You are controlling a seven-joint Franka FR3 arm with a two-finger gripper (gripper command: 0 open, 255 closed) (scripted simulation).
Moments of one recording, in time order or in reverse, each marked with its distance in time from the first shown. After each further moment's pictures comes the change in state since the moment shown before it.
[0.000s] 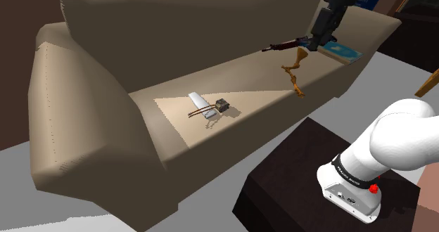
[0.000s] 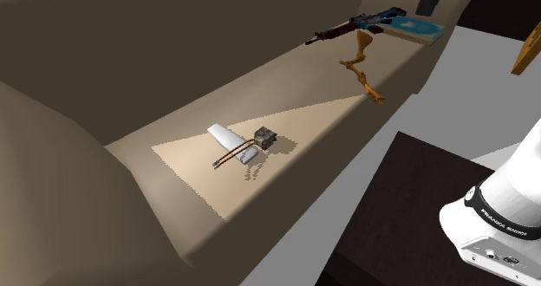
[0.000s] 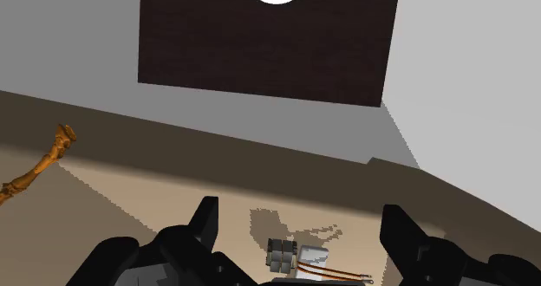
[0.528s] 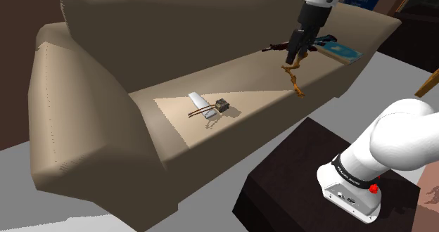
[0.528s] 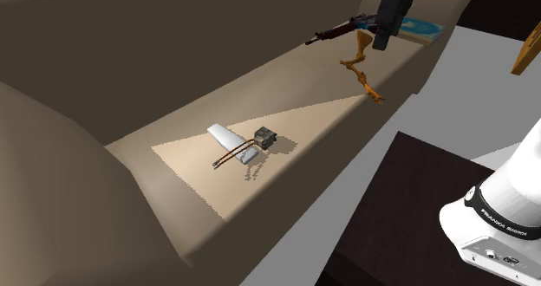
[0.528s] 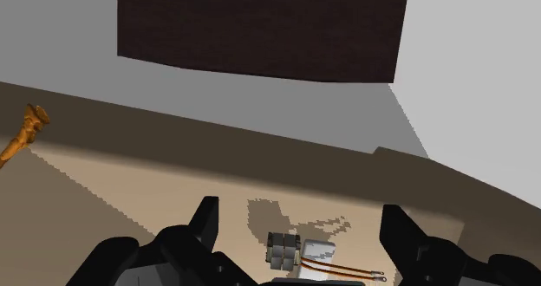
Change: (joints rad) arm 0.004 0.096 0.018 -0.105 0.016 0.212 0.014
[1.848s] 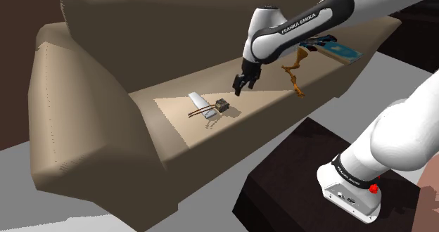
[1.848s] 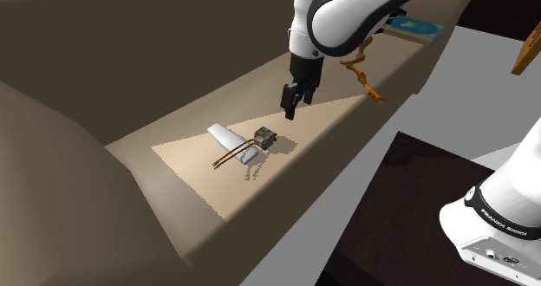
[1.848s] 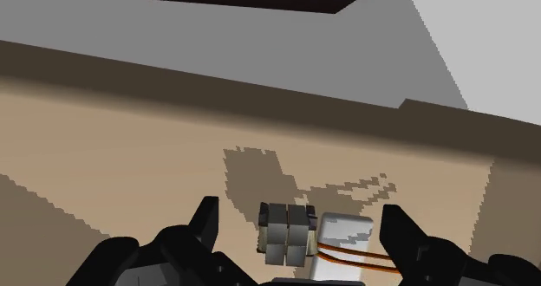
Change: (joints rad) arm 0.023 0.627 0.060 -0.016 0.039 0.691 0.049
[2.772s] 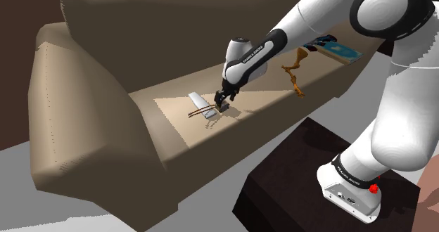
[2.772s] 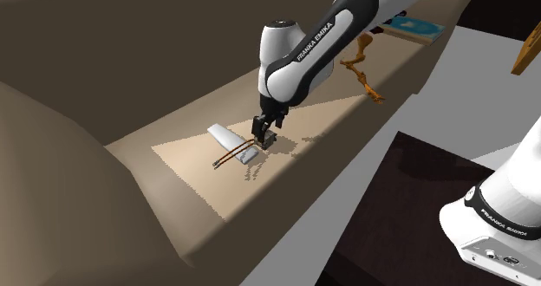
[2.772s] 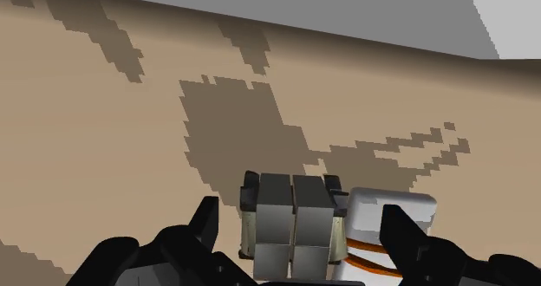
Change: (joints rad) arm 0.021 0.461 0.004 0.241 -0.015 0.247 0.035
